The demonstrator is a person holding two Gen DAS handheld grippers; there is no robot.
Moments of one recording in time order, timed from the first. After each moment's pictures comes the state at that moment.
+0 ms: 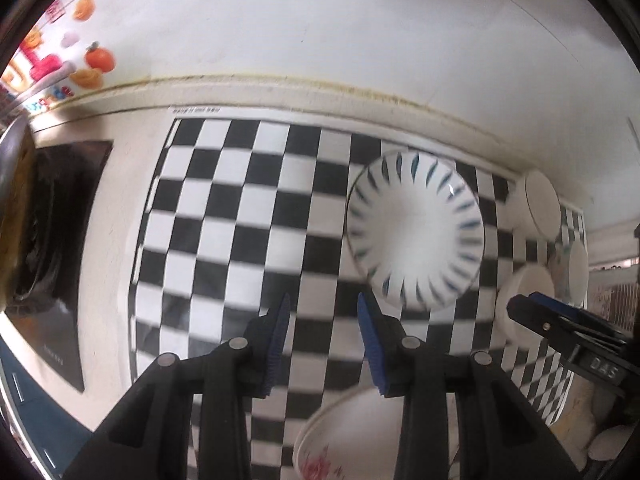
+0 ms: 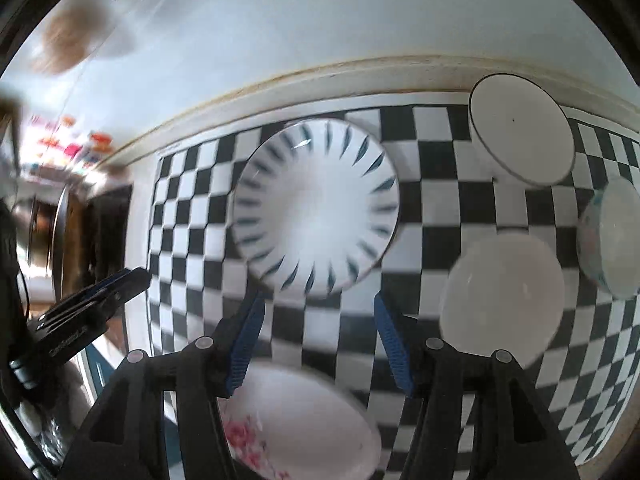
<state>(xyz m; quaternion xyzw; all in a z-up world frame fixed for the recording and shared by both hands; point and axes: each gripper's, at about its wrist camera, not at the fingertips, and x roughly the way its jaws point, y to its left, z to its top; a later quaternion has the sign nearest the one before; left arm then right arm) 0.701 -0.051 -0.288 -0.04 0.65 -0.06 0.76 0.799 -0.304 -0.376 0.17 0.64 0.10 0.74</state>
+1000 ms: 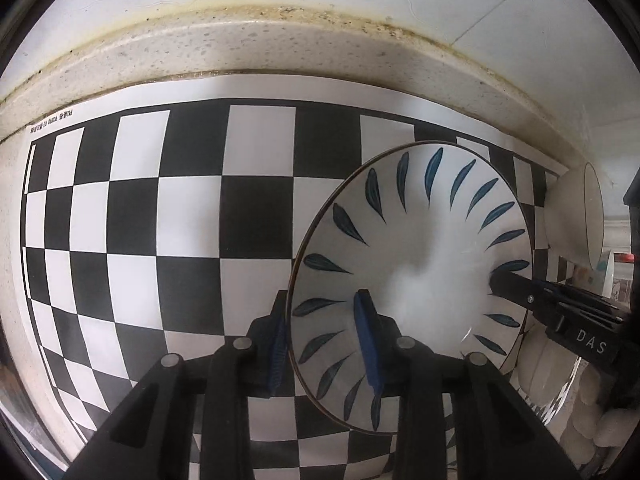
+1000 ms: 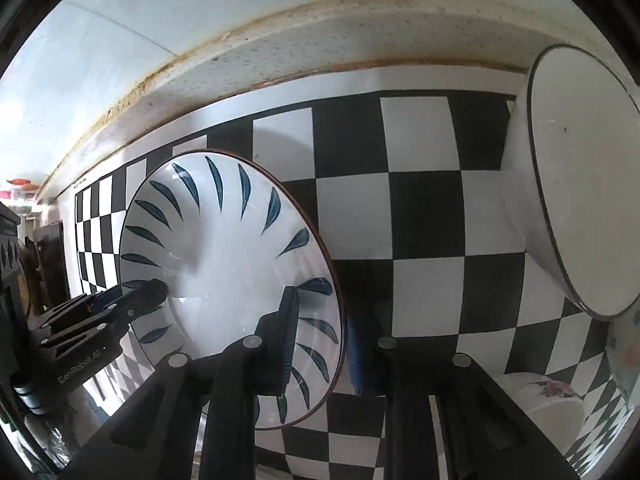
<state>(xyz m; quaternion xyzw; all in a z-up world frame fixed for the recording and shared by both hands) 0.789 -0.111 -0.417 -0.03 0.71 -0.12 0.69 0.891 -0.333 -0.486 0.16 0.70 0.06 0.70</state>
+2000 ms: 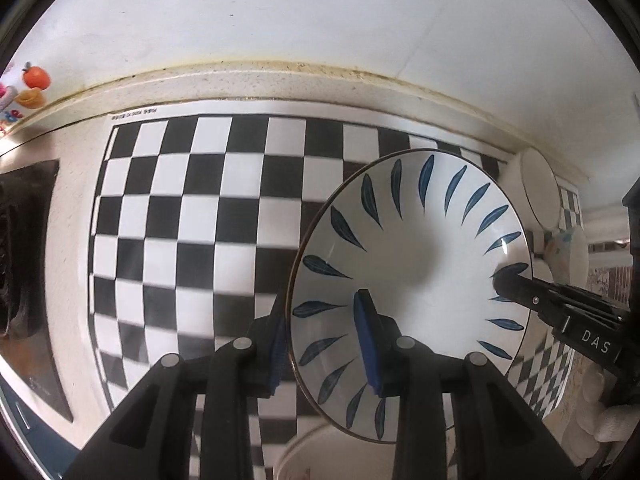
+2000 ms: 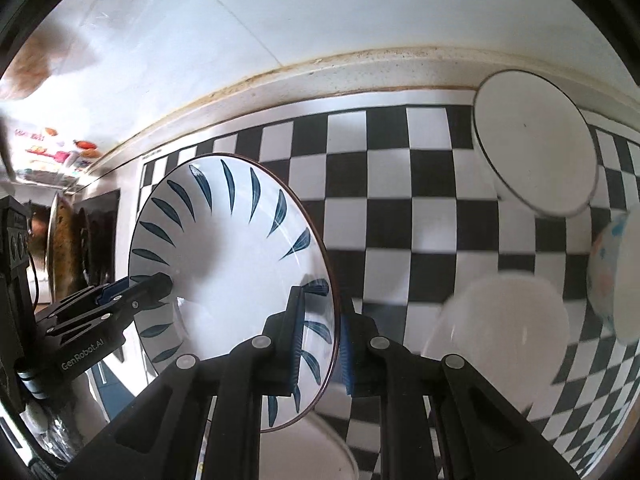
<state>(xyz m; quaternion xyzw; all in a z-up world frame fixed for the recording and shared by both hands) 0.736 -0.097 -0.325 -0.02 0.67 -0.10 0.73 0.819 -0.357 -0.389 0.17 0.66 0.12 0.72</state>
